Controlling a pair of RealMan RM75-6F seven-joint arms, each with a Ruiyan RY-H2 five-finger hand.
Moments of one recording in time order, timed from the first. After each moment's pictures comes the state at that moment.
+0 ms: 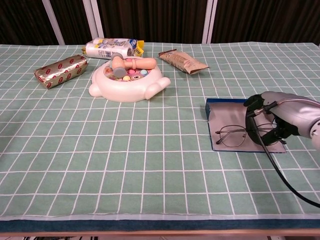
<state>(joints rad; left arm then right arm) -0.12 -1.05 -0.05 -1.74 1.33 1.34 -0.01 0.48 -1.65 0.16 -1.73 -0.95 1.29 -0.64</state>
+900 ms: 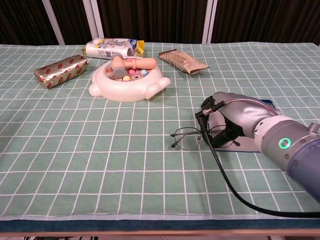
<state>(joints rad) -0.12 -1.05 -0.05 -1.74 1.33 1.32 -0.03 0.59 -1.86 0.23 -1.76 -0.84 1.33 -0.81</state>
